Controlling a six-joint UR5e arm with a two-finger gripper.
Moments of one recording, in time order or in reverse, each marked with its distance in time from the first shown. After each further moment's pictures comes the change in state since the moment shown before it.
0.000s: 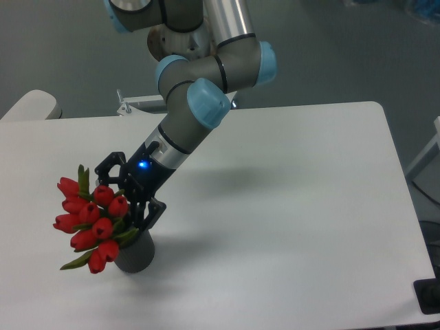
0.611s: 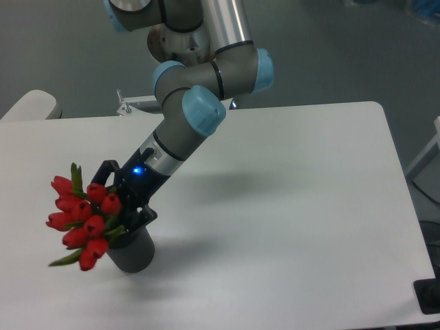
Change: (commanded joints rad) arm -0.005 -0.020 0.017 0.000 -0.003 0.006
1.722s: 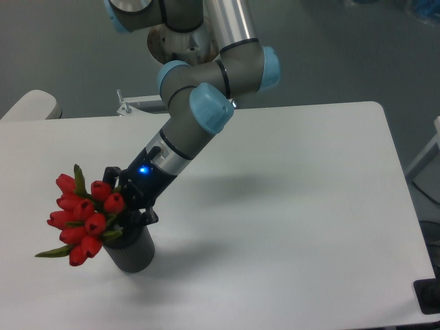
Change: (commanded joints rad) arm 0.047 0.031 0.032 0.002 -0.049 -0.054
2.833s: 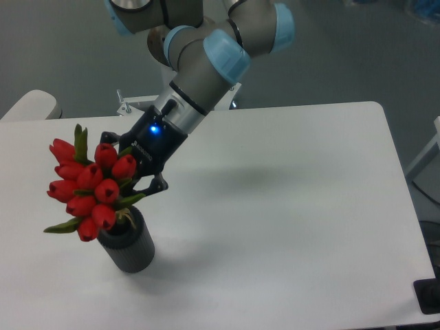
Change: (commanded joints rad) arm 0.035 0.112 0.064 -0.003 -0.077 -0.264
